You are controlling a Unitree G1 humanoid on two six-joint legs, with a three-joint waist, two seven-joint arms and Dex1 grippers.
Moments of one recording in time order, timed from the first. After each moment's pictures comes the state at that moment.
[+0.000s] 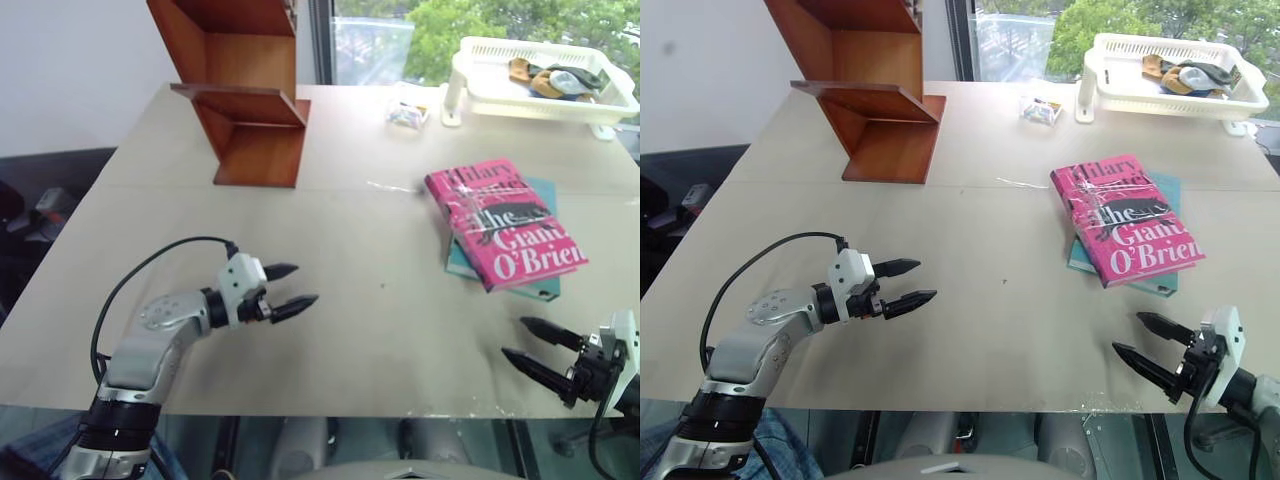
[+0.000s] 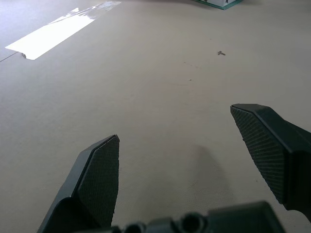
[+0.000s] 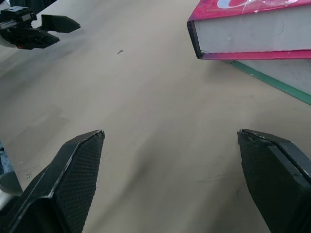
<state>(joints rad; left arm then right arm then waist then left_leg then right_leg) -0.11 0.64 0.03 -0.15 -0.44 0.41 -0.96 0.43 -0.62 -0.42 -0.25 0.67 0.34 1.11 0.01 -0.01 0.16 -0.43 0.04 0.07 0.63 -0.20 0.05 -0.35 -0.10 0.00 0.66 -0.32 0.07</state>
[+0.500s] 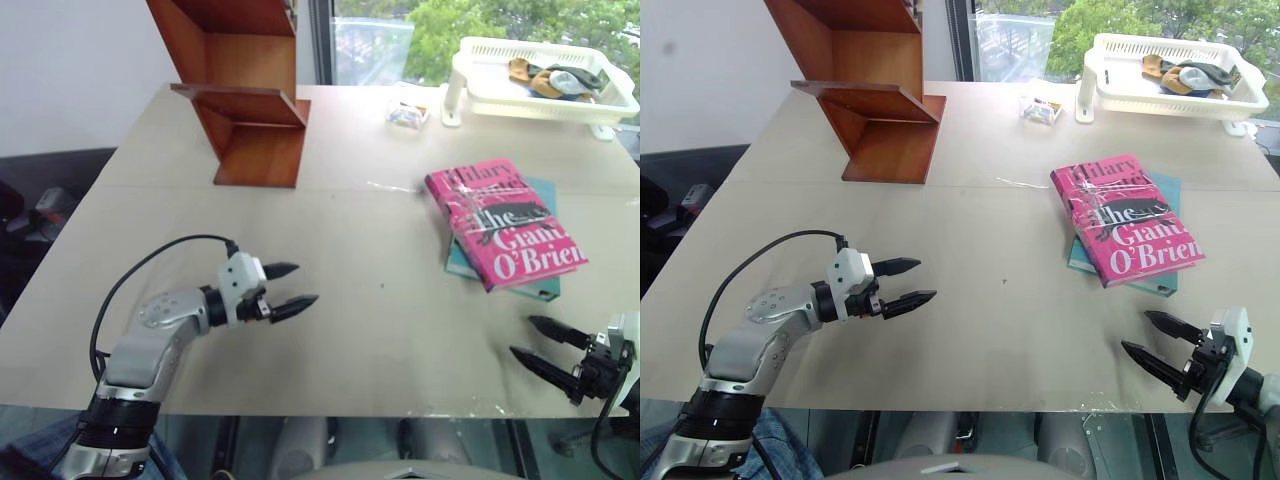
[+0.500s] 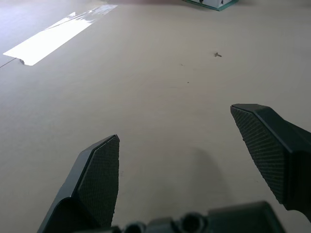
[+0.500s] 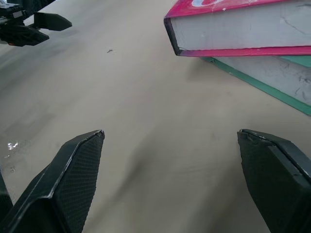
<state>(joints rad) -0.12 0.64 0.03 -0.15 -0.44 0.40 -0.99 0.38 -0.63 -0.42 -0.12 0.65 0.26 1.17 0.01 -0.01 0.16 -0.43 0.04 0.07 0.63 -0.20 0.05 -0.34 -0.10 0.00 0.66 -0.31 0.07</state>
